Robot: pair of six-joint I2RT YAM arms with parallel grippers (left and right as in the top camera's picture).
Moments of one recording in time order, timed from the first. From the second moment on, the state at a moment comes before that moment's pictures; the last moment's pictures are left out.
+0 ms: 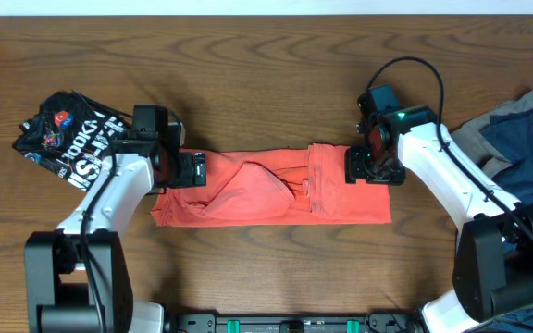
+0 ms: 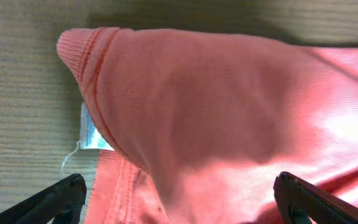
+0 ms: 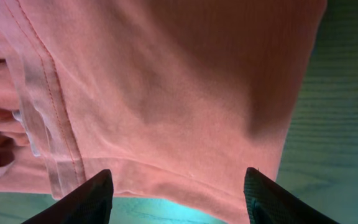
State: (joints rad) left arm -0.03 1.63 0.94 -0.64 0.08 -0.08; right arm 0.29 1.74 1.22 -1.00 -0.07 0.34
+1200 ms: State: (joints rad) left arm -0.01 1.70 1.11 -0.93 -0.09 -0.16; right arm 0.17 1.74 1.22 -1.06 0.01 0.34
